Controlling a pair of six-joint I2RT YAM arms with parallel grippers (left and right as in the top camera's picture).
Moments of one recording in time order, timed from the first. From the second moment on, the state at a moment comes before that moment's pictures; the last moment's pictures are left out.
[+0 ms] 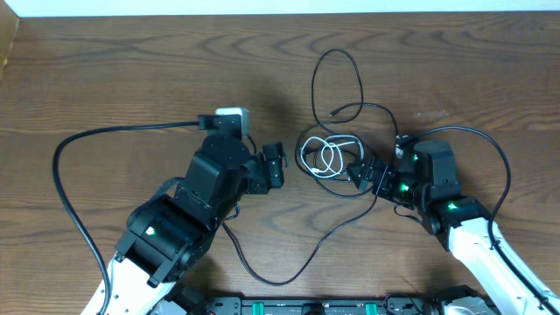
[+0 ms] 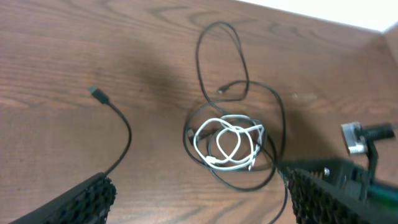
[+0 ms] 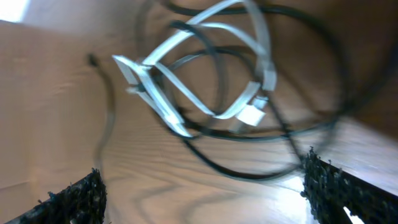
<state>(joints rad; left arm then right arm) -0.62 1.00 1.11 -0.79 -0.17 -0.59 0.23 1.20 0.53 -0.19 -0.42 0.68</state>
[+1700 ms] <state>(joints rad) -0.62 1.14 1.11 -0.80 -0.22 -0.69 0.24 0.62 0.77 -0.65 0.01 0.60</state>
